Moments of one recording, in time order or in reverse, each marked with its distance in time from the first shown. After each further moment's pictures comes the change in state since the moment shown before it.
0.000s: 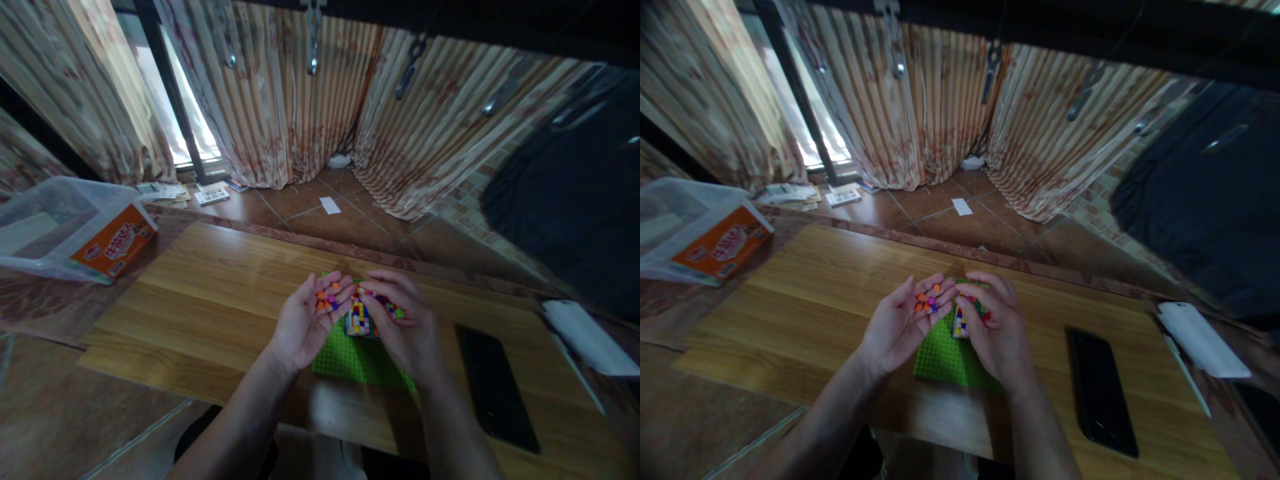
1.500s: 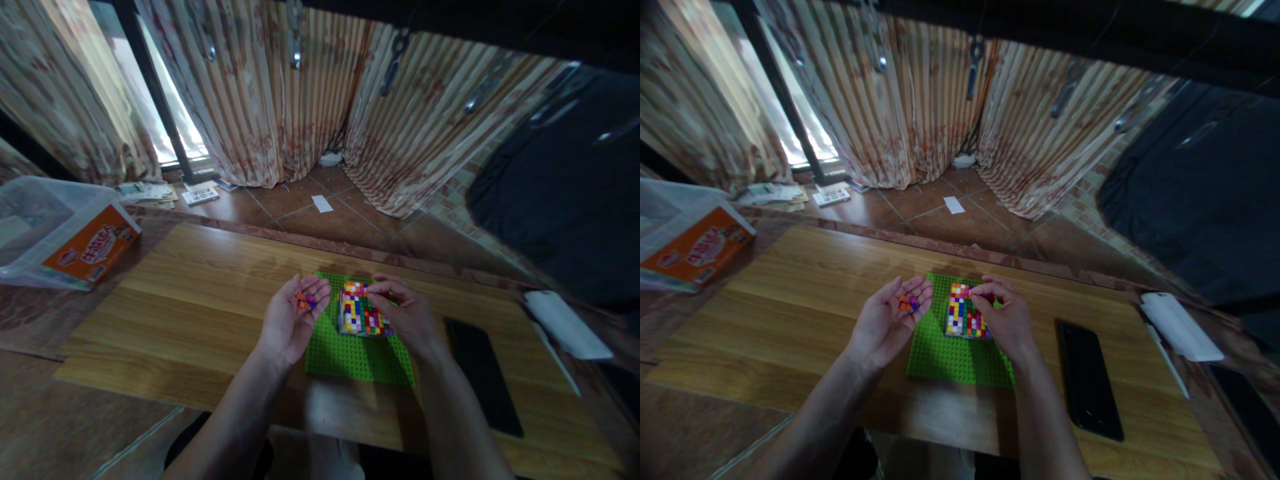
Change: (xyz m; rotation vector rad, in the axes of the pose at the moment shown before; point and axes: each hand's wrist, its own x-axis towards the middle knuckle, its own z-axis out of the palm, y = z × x) left_hand 0.007 0.003 -0.008 0.007 0.191 0.079; right_hand -0.005 0.045 -0.006 0.240 0.021 0.485
